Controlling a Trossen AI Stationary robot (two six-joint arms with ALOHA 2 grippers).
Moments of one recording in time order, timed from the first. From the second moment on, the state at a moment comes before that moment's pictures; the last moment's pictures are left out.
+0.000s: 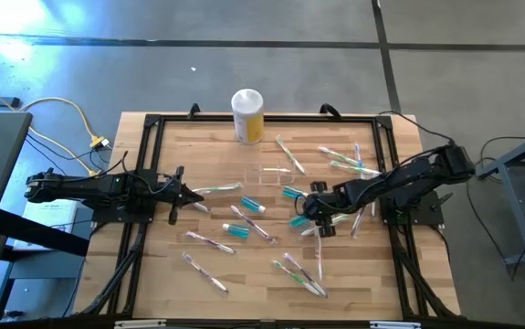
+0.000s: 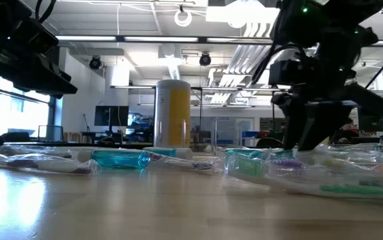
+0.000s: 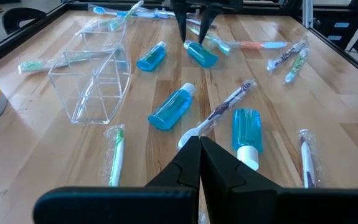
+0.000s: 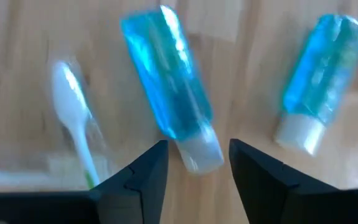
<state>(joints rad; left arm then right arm) 0.00 0.22 0.10 -0.18 0.01 -0.03 0.15 1.52 0.71 -0.33 0.11 -0.02</state>
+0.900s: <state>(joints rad) 0.00 0.22 0.10 -0.18 0.01 -0.03 0.14 1.62 0.71 -0.30 0.04 -0.03</state>
